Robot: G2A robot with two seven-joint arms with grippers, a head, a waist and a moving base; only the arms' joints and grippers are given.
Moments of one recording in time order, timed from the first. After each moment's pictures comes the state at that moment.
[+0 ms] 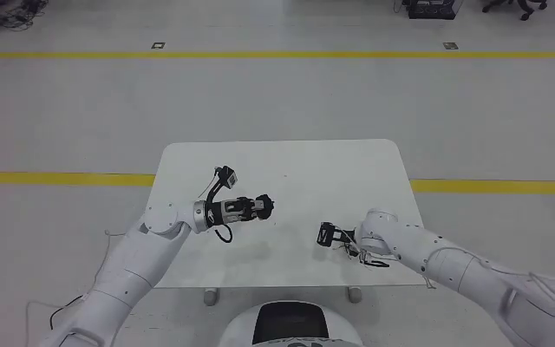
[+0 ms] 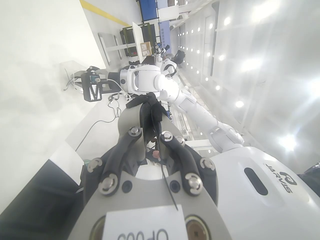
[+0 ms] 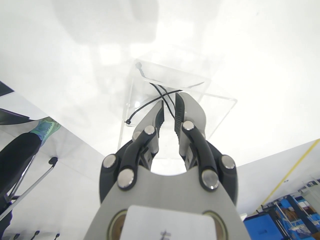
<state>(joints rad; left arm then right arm) 1.21 -1.06 -1.03 -1.29 -0.56 -0.34 -1.08 -0.82 -0.94 0.17 -1.30 -0.99 -0.34 0.87</state>
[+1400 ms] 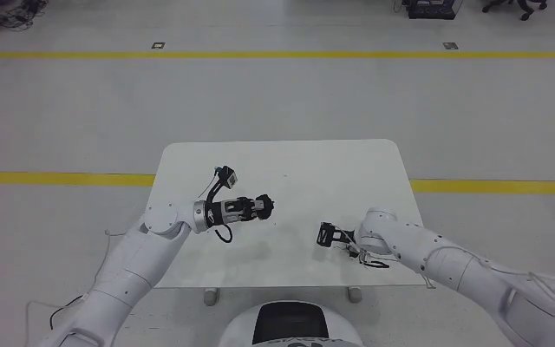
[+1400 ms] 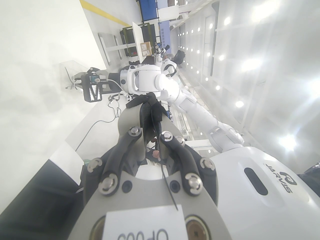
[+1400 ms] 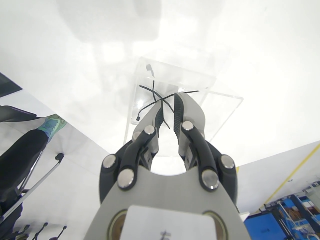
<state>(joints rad) 1.21 -1.06 -1.03 -1.29 -0.56 -0.34 -1.08 -0.81 -0.94 0.17 -1.31 -0.96 -0.34 0.90</state>
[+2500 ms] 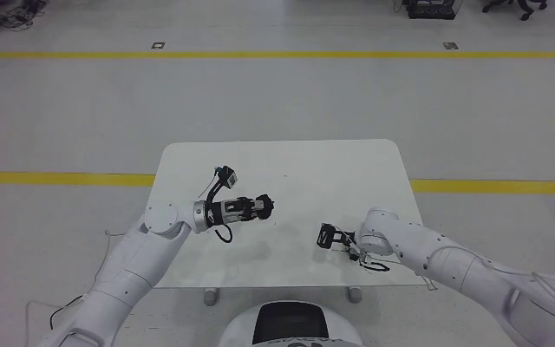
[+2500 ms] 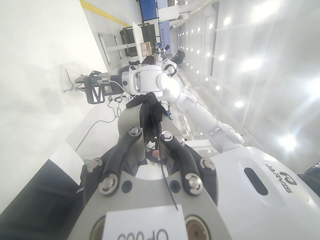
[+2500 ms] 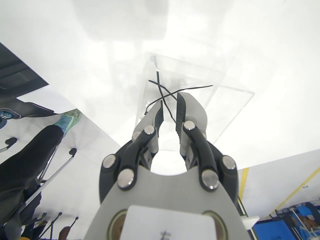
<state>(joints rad) 1.21 -1.06 -1.03 -1.29 -0.56 -0.34 -1.08 -0.81 -0.93 0.17 -1.33 -0.88 -0.34 0.93</state>
